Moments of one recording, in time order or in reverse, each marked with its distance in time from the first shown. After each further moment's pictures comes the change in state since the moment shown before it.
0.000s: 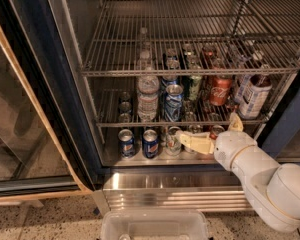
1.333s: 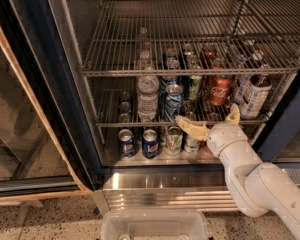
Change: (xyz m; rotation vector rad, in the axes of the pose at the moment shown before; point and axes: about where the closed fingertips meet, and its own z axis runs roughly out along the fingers) arm -0.010 -0.034 0.037 0.119 -0.201 -0.013
